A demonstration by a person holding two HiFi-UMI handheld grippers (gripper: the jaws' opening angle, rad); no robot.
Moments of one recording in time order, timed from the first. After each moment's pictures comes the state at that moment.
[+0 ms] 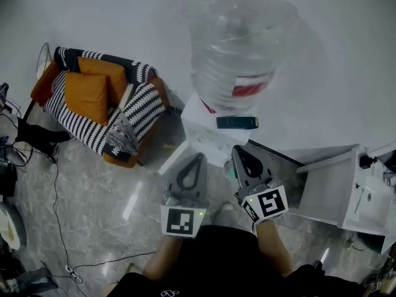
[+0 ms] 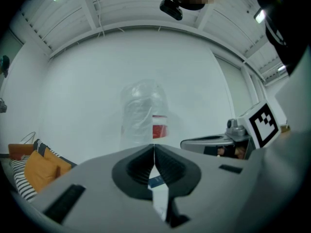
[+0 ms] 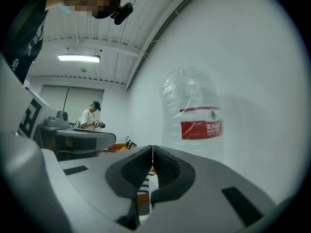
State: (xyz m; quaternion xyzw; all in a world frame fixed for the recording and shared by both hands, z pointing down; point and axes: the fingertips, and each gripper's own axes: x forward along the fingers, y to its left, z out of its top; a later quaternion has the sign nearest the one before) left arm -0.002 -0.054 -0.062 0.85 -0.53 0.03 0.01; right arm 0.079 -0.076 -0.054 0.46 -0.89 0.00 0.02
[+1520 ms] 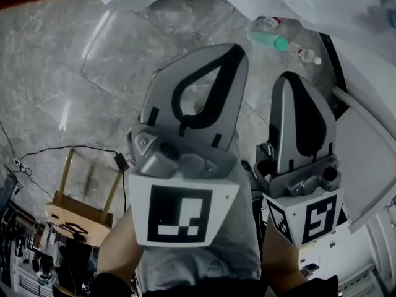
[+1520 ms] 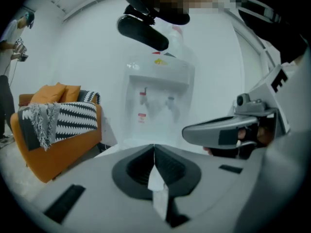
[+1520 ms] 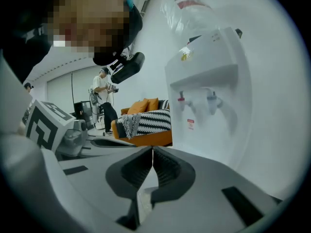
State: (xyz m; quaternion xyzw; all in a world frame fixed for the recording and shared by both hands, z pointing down) left arm -0.023 -0.035 0.414 0.81 -0.54 0.14 0.16; right arm 0.023 -0.038 0.385 0.38 -0.90 0.13 0.15
